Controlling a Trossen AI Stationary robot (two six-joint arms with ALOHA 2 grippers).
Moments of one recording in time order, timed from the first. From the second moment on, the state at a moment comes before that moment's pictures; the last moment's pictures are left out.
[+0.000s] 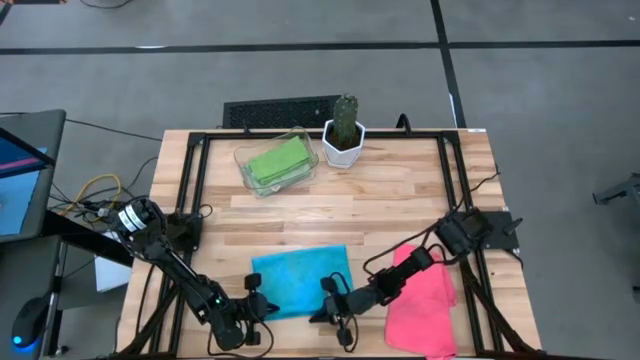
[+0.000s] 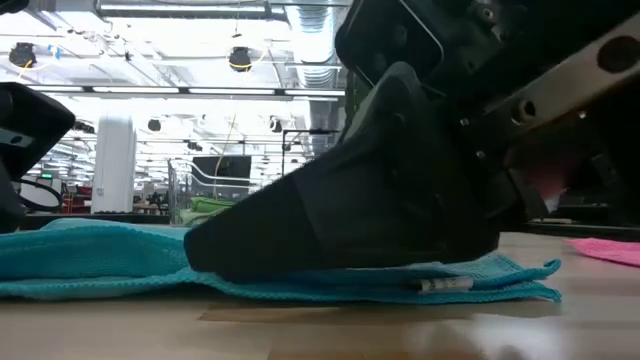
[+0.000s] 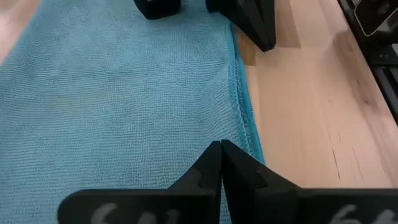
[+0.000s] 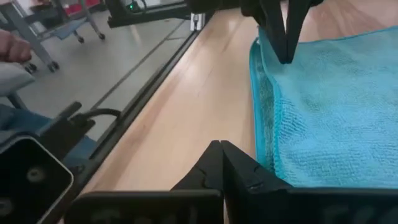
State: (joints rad) left arm -0.92 1.82 0.80 0.10 -0.72 -0.77; right arm 0.57 2.31 1.07 0.92 0.14 0.24
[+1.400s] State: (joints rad) left arm -0.99 2.10 0.82 0.50 -0.96 -0.80; right arm 0.50 2.36 1.21 0.71 0.06 0.25
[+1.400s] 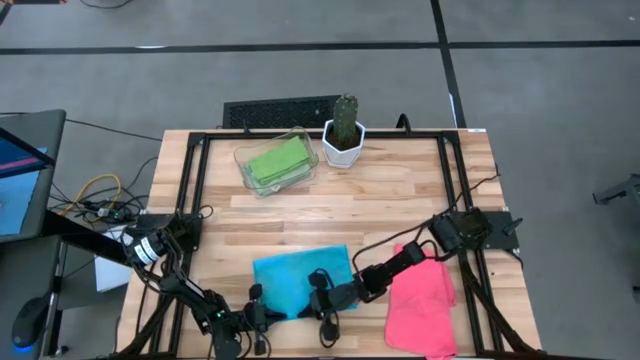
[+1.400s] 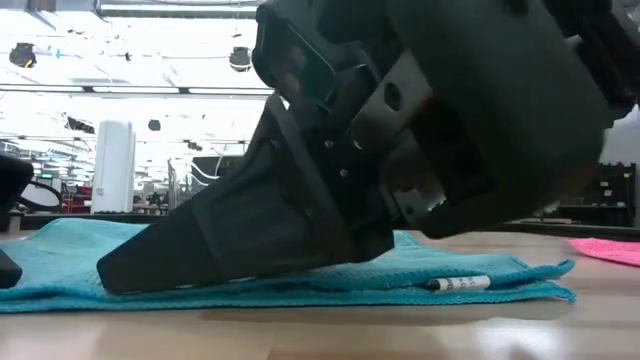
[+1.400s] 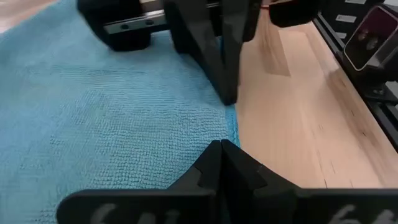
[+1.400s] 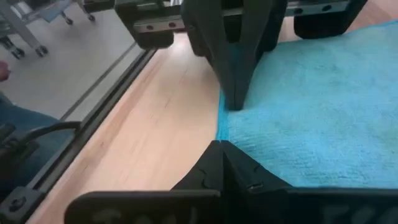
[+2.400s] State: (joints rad) left arm -0.89 1.91 0.71 -0.12 -1.18 -1.16; right arm 0.32 2.21 1.20 0.57 0.04 -0.03
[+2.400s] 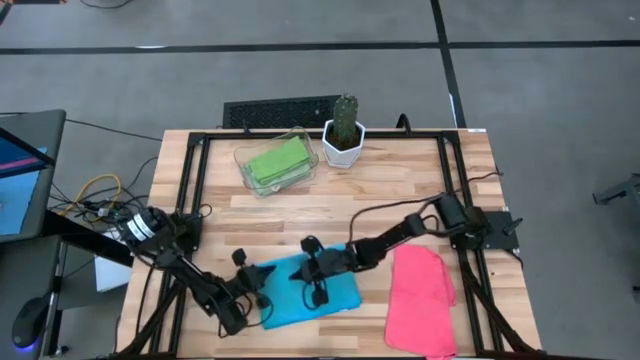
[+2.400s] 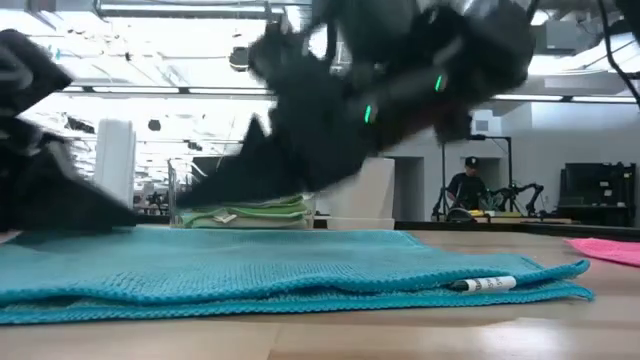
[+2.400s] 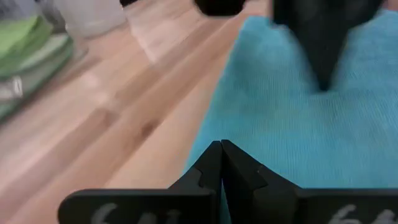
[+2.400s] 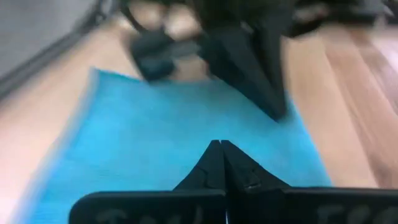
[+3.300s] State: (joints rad) left arm -0.91 1.92 0.58 0.02 -1.15 -1.28; right arm 0.14 2.20 0.98 0.83 -0.05 0.04
